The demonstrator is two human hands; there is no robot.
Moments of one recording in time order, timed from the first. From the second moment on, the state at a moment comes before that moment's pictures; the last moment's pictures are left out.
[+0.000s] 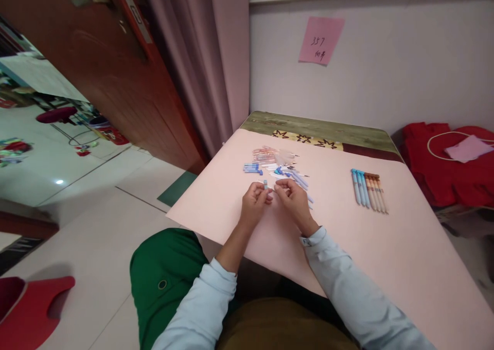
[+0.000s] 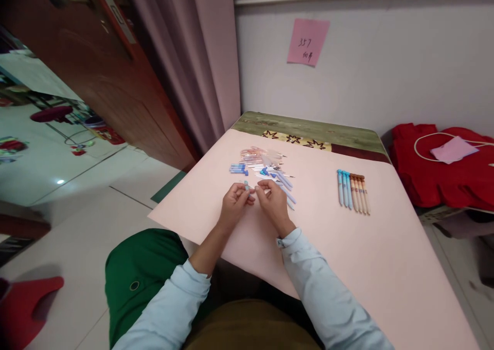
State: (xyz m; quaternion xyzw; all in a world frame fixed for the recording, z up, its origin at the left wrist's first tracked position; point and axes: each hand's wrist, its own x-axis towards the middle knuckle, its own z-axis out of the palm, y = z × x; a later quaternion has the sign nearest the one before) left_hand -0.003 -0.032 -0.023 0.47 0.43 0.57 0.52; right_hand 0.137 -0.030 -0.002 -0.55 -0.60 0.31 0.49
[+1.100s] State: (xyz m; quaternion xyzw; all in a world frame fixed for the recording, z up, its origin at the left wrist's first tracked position) left_hand -0.006 -0.032 -0.021 0.48 0.43 0.56 0.52; right_hand 0.155 -0.026 0.012 -0.61 -0.61 0.27 0.43
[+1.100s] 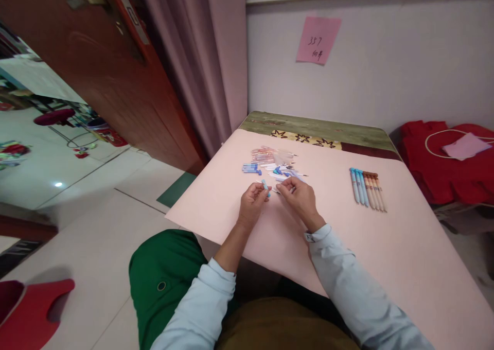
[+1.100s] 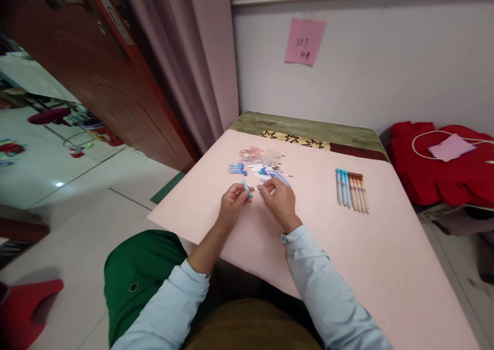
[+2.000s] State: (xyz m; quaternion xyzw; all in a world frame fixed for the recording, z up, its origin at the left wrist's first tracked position) left_hand -0.011 -0.028 -0.027 0.45 0.45 0.59 0.50; right_hand 0.145 -0.034 0.014 -0.43 -0.53 0.62 0.39
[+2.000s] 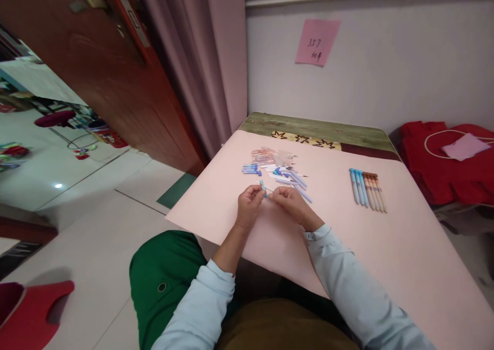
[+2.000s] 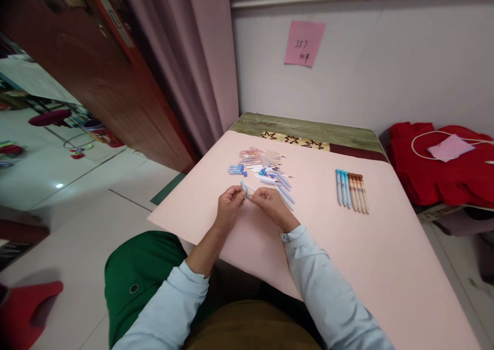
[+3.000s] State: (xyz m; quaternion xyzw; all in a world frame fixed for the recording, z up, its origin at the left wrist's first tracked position) left_hand -0.003 -0.043 -0.016 0.53 0.42 0.60 0.42; right_hand 0.137 -0.021 -0.007 -0.35 -0.25 0.75 0.51
